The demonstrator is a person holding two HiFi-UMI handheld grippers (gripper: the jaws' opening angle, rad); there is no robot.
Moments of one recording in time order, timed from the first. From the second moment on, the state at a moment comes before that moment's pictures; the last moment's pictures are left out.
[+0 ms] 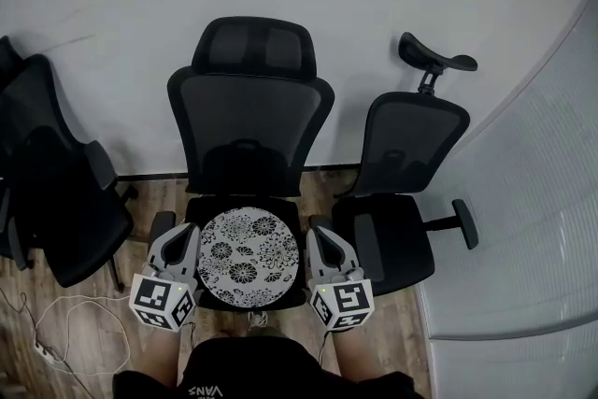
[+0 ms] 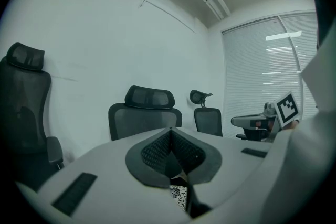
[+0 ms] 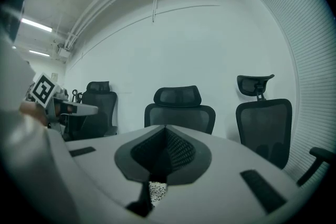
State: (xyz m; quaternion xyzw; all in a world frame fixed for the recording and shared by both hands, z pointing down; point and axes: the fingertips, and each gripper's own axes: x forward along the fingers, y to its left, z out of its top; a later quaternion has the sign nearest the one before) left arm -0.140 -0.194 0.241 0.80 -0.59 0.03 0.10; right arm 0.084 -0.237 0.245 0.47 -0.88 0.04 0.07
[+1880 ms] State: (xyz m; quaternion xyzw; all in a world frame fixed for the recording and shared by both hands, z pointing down) left arm -0.157 -0.257 0.315 0.81 -0.56 0.07 0.17; right arm 0.058 -0.297 0.318 0.48 -0.86 0.10 0.12
